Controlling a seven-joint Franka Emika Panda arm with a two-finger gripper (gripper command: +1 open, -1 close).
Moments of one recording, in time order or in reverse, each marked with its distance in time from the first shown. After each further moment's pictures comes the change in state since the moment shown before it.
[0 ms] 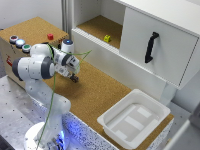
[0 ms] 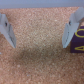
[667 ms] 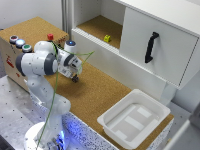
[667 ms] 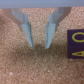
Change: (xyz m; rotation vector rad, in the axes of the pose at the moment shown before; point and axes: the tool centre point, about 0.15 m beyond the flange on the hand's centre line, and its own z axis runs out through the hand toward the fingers) arm 0.014 0.010 0.009 0.005 -0.006 0.015
